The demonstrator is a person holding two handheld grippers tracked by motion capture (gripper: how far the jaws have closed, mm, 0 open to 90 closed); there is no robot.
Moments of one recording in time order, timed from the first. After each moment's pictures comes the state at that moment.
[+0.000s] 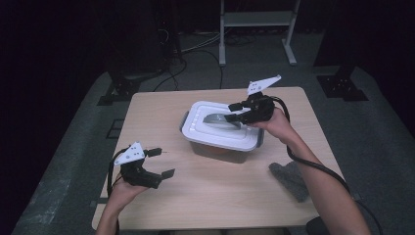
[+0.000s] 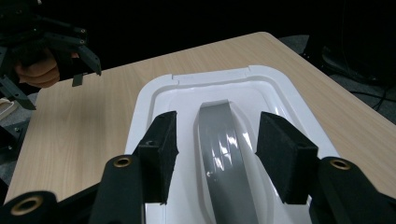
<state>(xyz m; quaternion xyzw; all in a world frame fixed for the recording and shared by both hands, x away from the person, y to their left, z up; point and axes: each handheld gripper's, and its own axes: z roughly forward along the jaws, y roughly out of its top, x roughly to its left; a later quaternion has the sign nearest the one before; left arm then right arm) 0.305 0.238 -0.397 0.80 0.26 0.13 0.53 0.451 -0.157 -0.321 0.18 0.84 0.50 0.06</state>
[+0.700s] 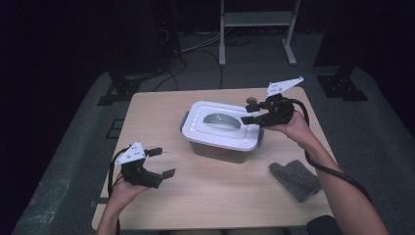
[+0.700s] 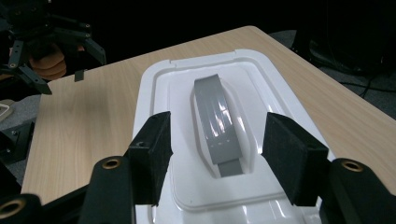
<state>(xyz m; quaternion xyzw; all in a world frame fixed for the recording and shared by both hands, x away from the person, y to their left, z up) 0.306 0.236 -0.397 0.80 0.26 0.13 0.53 0.431 -0.203 -0.313 0.20 0.84 0.50 0.06</state>
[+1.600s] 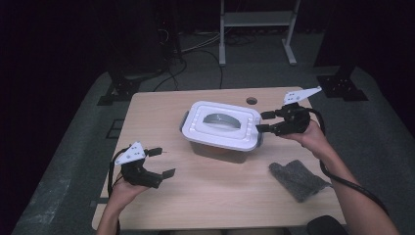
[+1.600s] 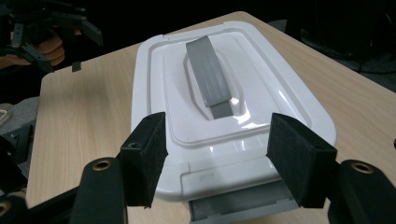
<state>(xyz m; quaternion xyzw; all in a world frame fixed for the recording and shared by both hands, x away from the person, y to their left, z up) 0.306 0.236 -0.397 0.80 0.26 0.14 0.53 0.412 -0.244 -0.330 0.23 0.83 0.50 0.06</state>
